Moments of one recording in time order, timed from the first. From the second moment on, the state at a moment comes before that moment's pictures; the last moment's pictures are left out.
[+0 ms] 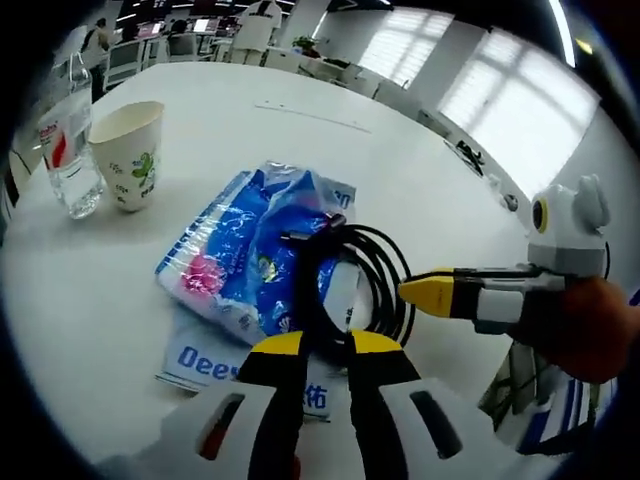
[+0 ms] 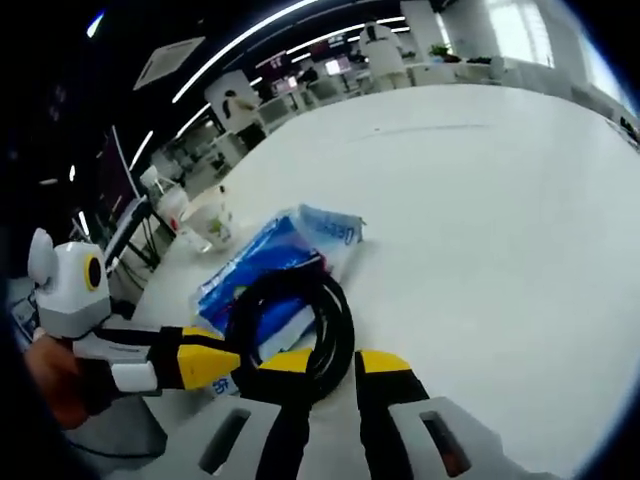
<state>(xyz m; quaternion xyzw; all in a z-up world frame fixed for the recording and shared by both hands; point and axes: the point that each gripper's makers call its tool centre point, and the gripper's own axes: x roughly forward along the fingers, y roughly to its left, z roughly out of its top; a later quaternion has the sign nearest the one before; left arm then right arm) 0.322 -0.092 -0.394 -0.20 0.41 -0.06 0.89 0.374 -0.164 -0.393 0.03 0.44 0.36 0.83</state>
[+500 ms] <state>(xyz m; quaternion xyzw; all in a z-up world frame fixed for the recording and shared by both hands) 0.322 -0.097 -0.394 -0.20 0.41 -0.05 0.89 0.370 -0.166 -0.398 0.03 0.45 0.35 0.82</state>
